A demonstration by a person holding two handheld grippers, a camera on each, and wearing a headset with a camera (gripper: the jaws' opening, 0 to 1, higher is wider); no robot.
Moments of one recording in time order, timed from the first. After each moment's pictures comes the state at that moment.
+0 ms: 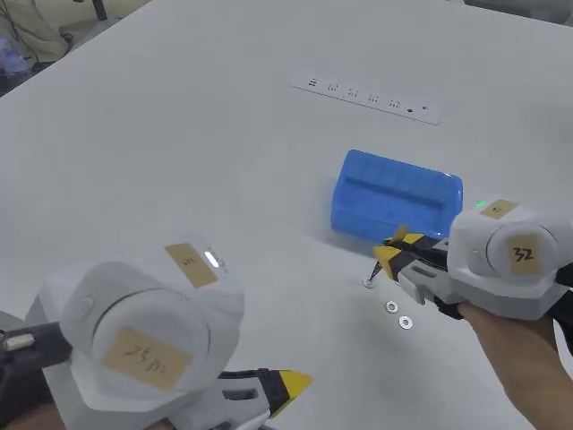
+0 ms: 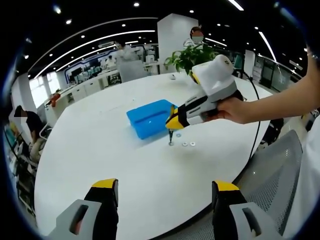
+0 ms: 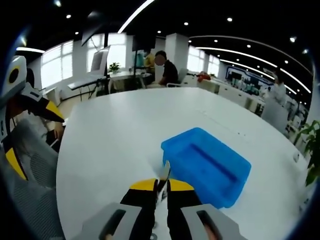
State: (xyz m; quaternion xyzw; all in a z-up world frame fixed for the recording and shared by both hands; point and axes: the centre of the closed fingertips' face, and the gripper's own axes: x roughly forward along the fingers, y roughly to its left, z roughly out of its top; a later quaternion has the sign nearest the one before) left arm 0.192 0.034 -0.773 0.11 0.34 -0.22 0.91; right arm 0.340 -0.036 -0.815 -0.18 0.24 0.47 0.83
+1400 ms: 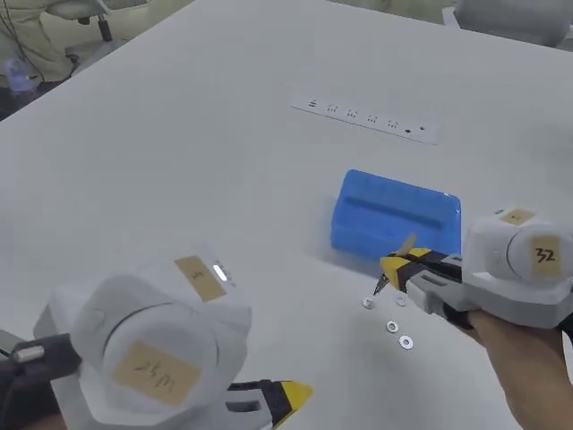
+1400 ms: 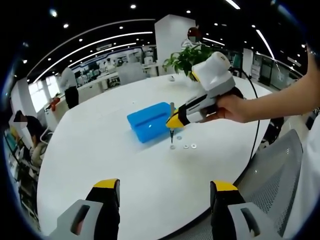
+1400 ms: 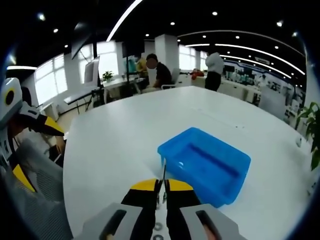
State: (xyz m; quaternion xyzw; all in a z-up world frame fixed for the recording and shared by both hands) left arm 0.196 0.035 -0.767 0.12 0.33 -0.22 0.91; right arm 0.343 -0.037 -0.806 -0.12 0.26 0.46 0.84
